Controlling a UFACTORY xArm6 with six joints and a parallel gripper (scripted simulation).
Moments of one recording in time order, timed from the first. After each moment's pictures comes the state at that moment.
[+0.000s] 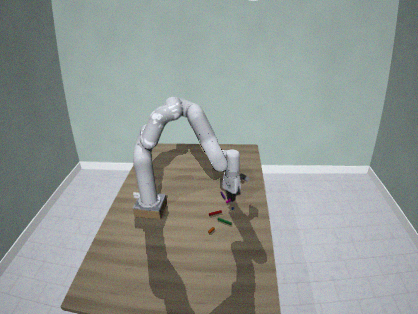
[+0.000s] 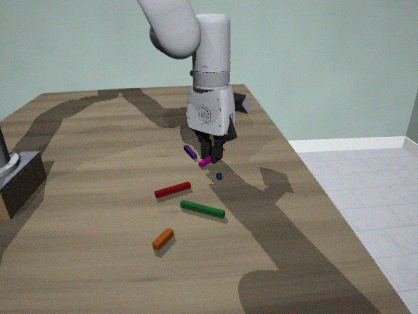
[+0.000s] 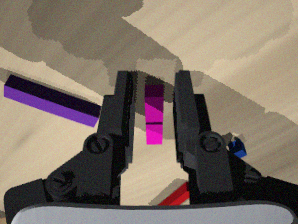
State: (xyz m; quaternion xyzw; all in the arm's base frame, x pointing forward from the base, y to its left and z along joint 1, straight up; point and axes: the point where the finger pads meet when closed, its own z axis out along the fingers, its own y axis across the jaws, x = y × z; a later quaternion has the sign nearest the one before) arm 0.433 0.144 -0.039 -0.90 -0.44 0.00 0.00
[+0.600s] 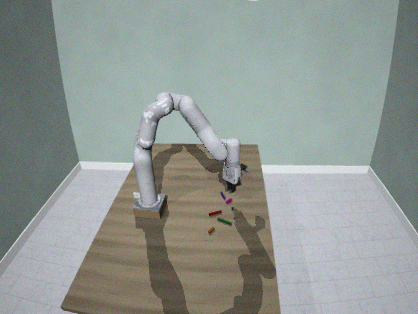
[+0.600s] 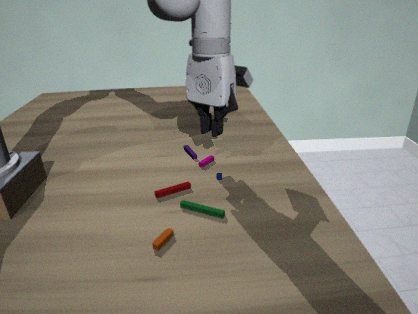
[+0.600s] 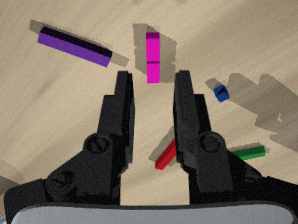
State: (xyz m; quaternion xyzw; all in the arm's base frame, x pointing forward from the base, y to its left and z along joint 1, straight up) arm 0.434 0.144 0.023 -0.90 -0.44 0.00 0.00
